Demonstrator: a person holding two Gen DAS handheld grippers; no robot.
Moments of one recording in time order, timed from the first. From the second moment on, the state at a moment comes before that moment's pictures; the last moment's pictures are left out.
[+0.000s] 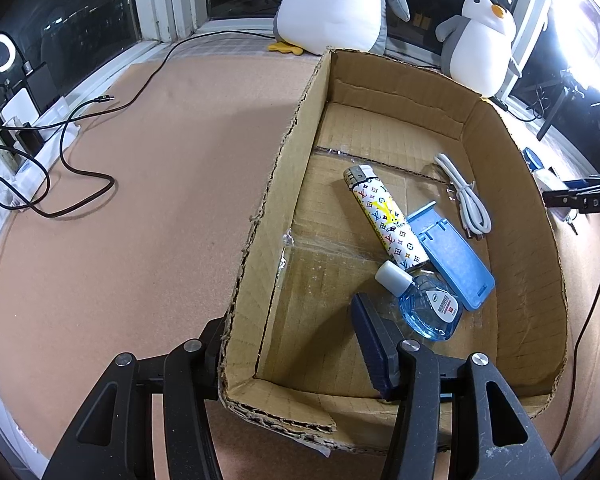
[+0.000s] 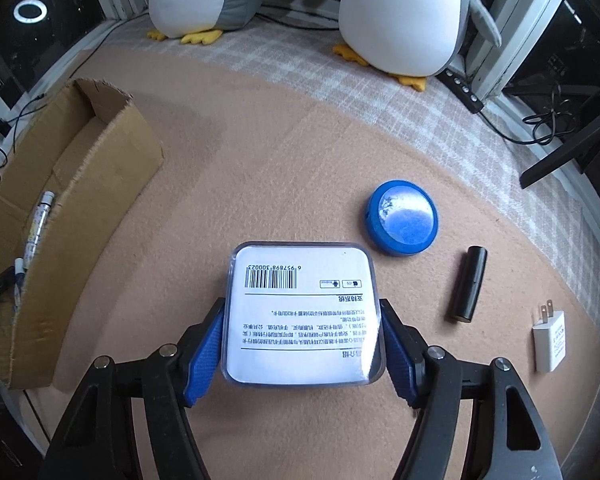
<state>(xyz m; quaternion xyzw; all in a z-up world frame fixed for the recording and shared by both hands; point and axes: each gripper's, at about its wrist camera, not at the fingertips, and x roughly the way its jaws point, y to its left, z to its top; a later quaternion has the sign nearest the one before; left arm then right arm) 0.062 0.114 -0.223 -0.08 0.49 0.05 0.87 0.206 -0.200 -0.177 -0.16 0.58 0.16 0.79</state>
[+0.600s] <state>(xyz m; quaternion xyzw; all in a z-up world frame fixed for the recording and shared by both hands) 0.061 0.116 -0.225 -0.08 0.49 0.04 0.87 0.183 -0.129 -0.098 -0.14 0.51 0.23 0.82</state>
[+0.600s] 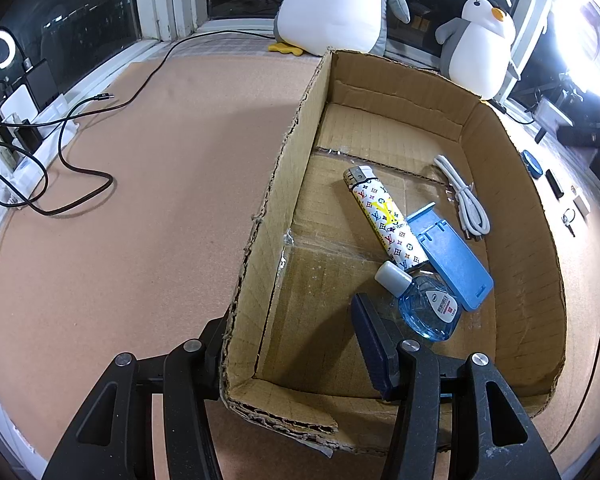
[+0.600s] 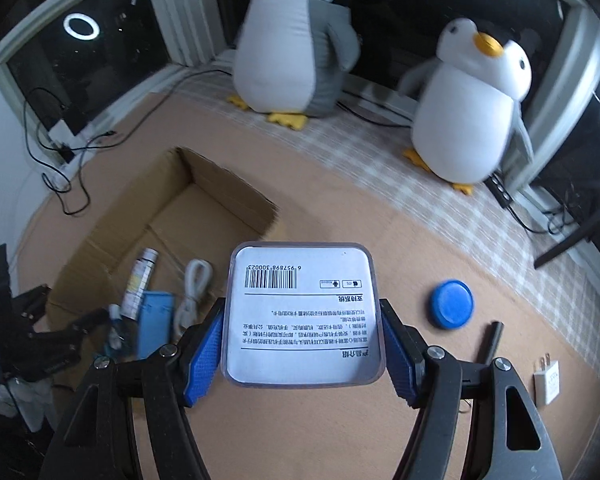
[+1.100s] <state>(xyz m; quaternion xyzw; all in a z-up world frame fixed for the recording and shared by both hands) 0.061 0.115 -0.225 -0.08 0.49 0.04 0.87 0.187 -0.016 -0.122 -0.14 0.50 0.31 0.80</state>
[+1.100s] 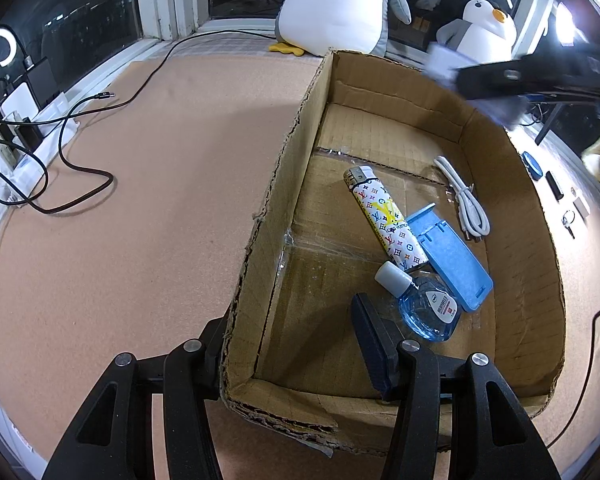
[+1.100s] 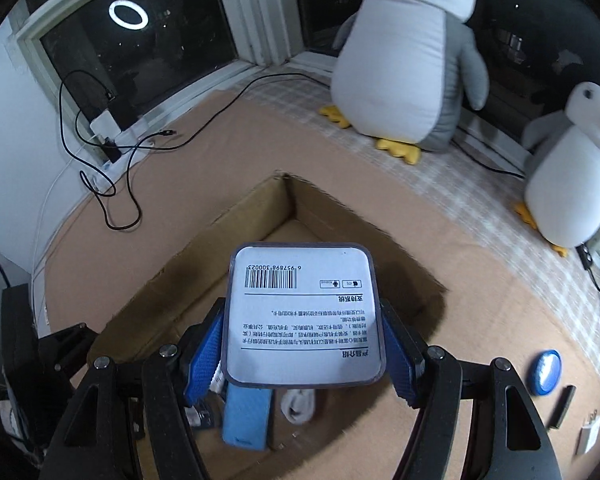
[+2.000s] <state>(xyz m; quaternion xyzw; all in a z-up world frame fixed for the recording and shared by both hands) 0.060 0.117 -0.226 -0.09 0.49 0.04 0.87 0.220 0.024 -0.175 -0.15 0.54 0.28 0.78</state>
